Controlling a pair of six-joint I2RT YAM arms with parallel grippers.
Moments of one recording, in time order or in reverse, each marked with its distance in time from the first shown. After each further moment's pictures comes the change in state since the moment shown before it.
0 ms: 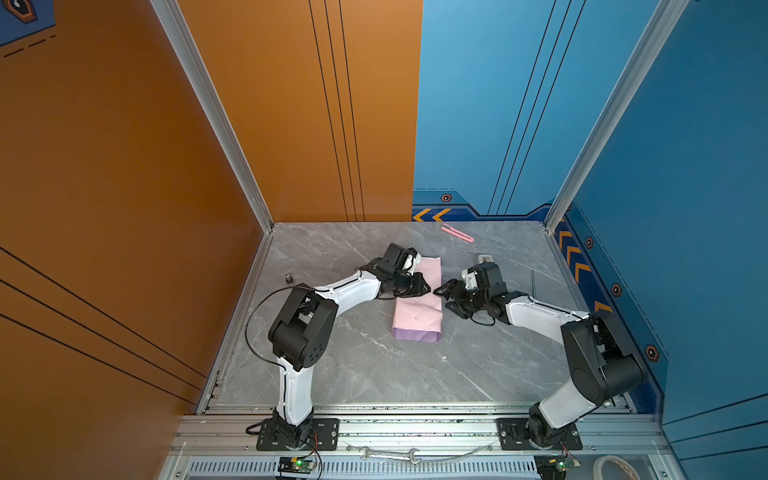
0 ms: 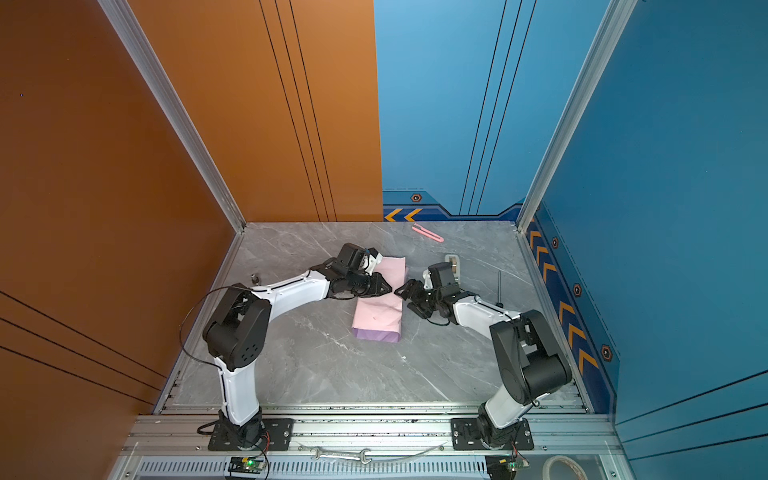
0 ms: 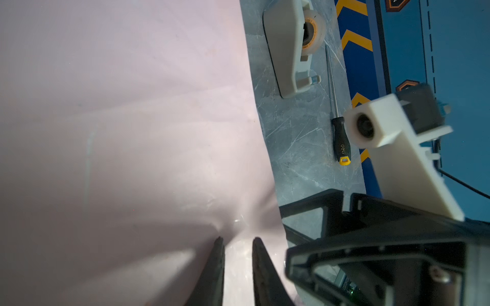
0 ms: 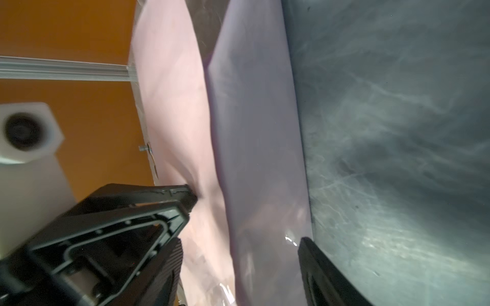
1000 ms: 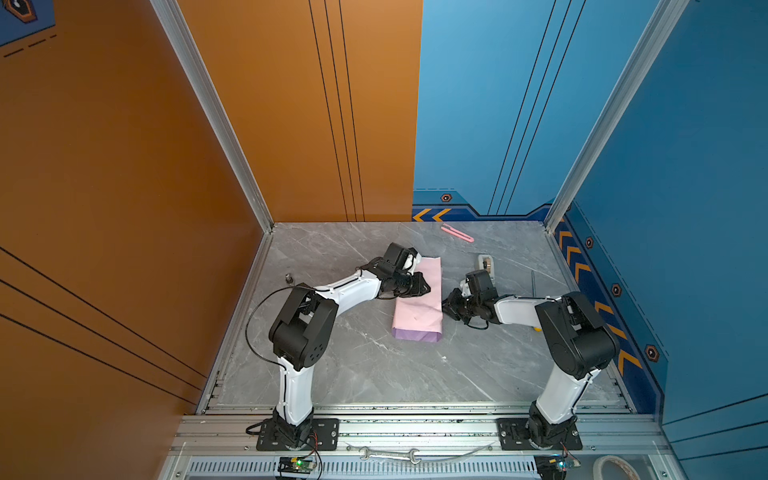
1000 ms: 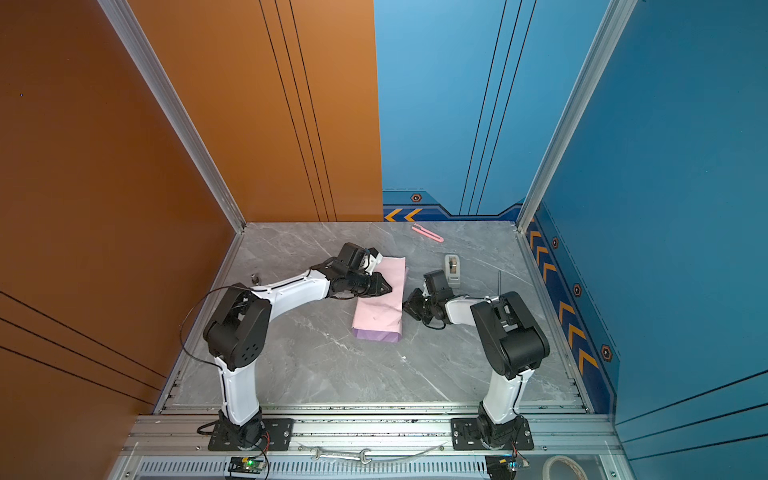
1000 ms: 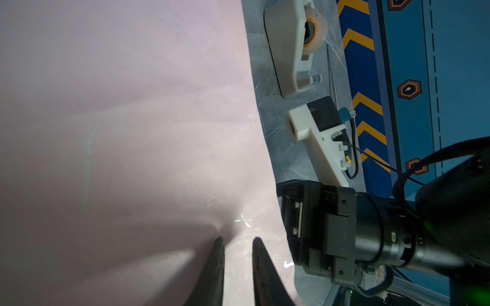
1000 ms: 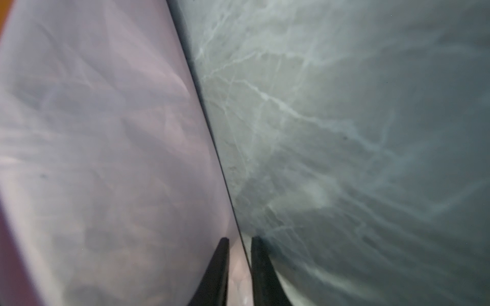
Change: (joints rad) left arm 0.000 0.003 0.010 -0.016 -0.001 0.000; right arm 0.023 0.209 0.005 0.081 0.067 0.046
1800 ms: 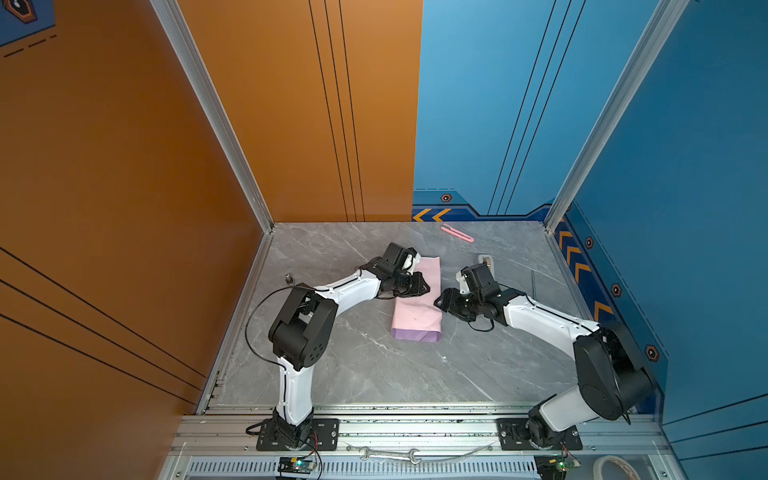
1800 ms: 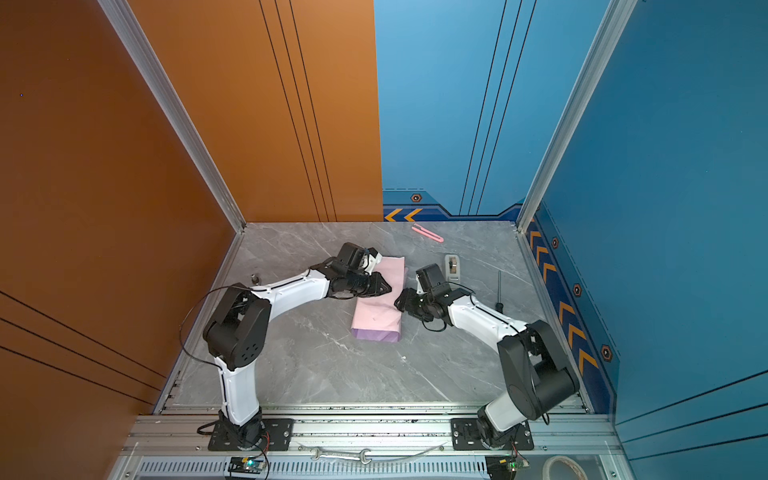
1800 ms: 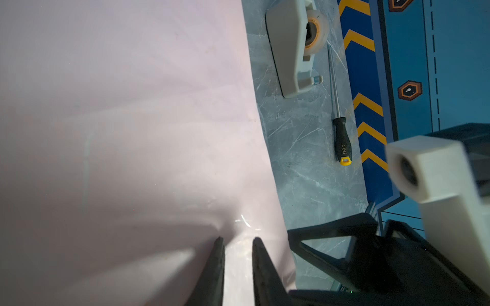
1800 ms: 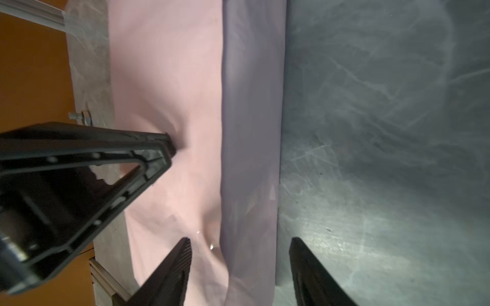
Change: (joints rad) left arm 0.004 0.000 0.000 -0.003 0.002 0.000; right arm 0.109 -0.240 0.076 -0.371 0.146 -0.282
